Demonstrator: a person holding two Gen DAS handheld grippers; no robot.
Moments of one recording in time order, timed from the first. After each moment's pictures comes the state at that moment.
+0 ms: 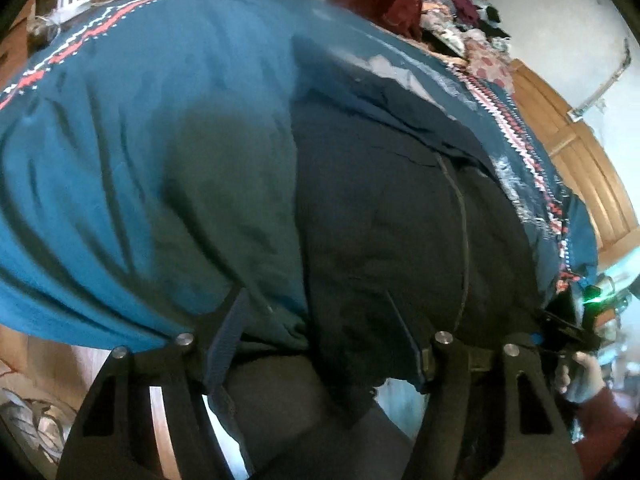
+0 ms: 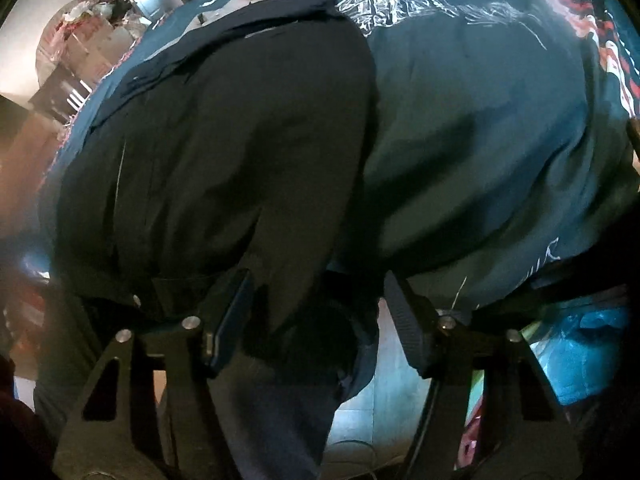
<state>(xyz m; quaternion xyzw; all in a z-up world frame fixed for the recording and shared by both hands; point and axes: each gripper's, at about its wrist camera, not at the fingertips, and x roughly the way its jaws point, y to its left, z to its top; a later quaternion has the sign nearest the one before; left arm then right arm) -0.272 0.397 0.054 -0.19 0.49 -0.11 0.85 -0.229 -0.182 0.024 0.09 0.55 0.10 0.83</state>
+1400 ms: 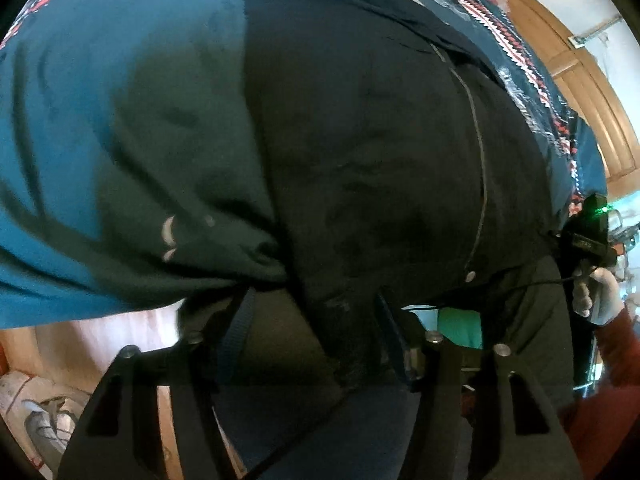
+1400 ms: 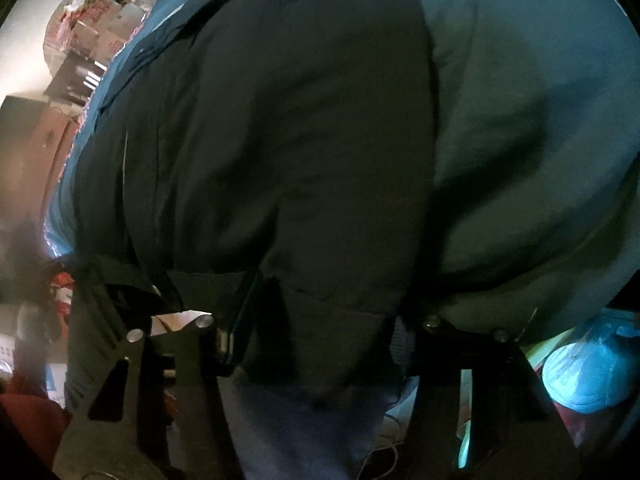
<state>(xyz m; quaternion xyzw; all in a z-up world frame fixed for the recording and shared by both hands) -0.261 0.348 -0.005 -0.10 0.60 -0.15 0.77 -0.196 -0.175 -0.010 0.13 0.61 0.16 0.76</state>
